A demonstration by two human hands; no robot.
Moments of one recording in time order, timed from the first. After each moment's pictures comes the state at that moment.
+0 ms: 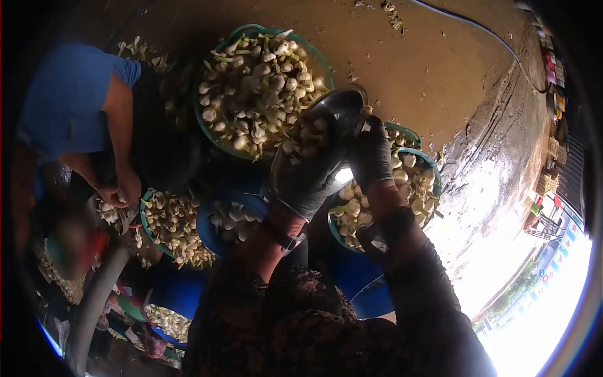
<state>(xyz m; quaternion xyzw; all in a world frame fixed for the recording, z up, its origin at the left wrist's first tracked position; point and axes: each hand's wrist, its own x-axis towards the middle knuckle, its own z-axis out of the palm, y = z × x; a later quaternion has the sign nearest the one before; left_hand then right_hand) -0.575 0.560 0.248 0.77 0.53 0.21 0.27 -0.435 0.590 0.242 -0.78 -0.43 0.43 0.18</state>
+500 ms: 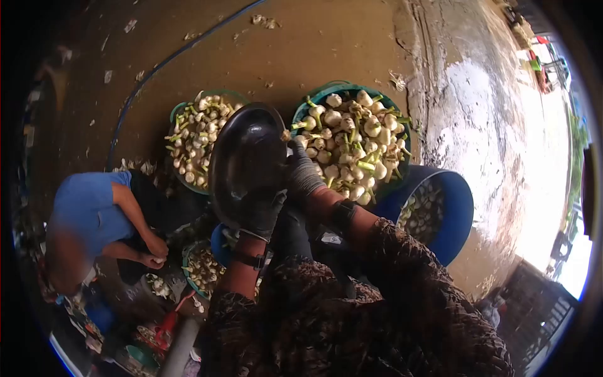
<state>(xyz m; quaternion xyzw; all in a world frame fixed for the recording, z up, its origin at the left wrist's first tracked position) -0.551 0.433 0.329 0.85 0.38 0.11 0.34 -0.406 0.419 0.330 -0.67 -0.15 0.55 0.48</state>
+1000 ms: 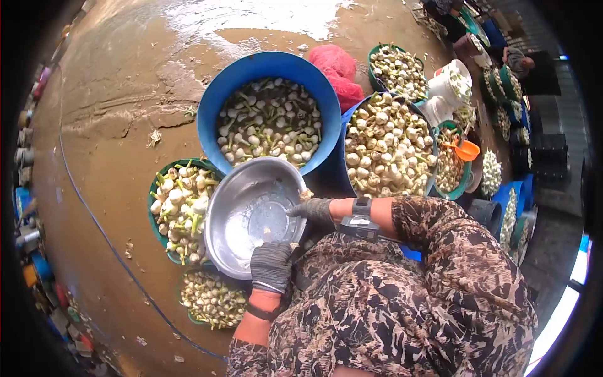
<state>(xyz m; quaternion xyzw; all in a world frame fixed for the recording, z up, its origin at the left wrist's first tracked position) -0.378 0.136 0.472 0.89 -0.36 -0.16 0.23 -0.357 -0.067 0.430 -0.50 0.28 0.48 0.66</state>
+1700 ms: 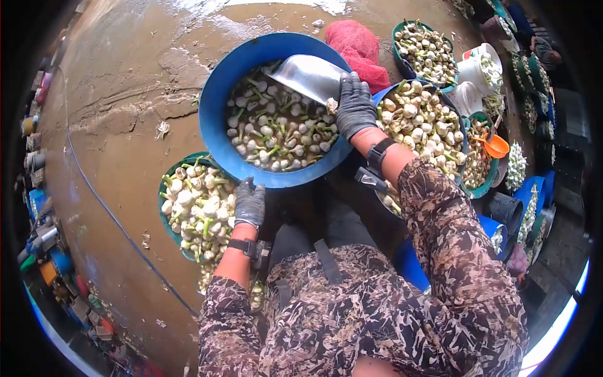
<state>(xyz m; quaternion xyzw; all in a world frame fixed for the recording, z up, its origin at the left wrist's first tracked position) -0.217 0.105 0.315 0.89 -0.04 -0.26 0.37 -0.211 -0.231 0.357 -0.97 0.24 -0.08 0.04</state>
